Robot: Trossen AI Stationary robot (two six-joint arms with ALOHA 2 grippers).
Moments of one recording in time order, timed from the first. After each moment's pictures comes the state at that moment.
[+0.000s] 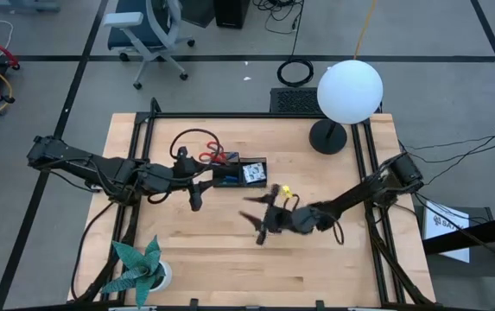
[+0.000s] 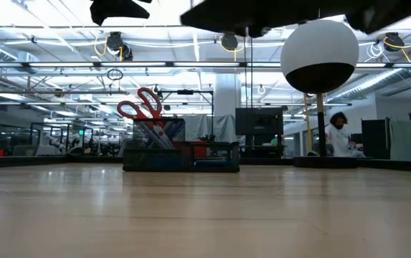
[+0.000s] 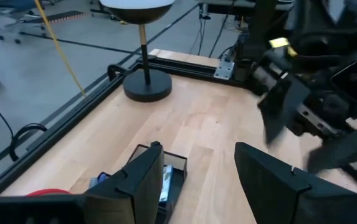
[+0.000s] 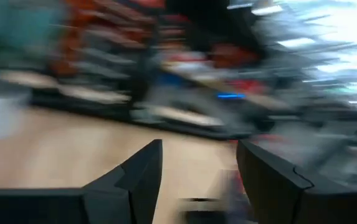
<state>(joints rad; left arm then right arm) -0.26 1.04 0.87 -0.20 -0.52 -0.25 0.40 1.82 0.87 0.99 0.78 -0.39</state>
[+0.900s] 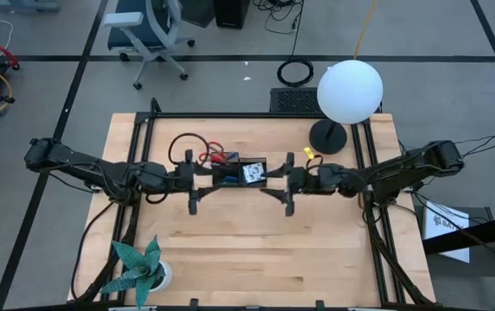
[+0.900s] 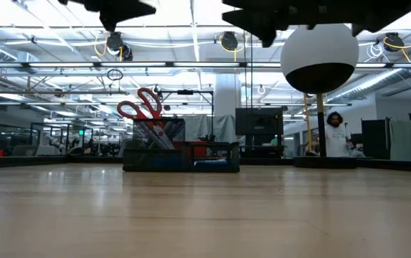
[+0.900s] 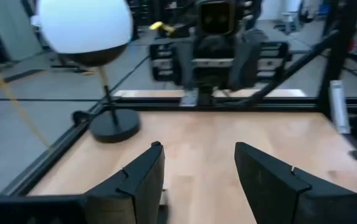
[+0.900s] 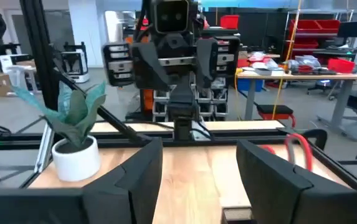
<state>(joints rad) -0.22 1.00 0.65 0.21 -0.33 0.00 0.13 1.36 0.64 0.75 0.16 0.01</state>
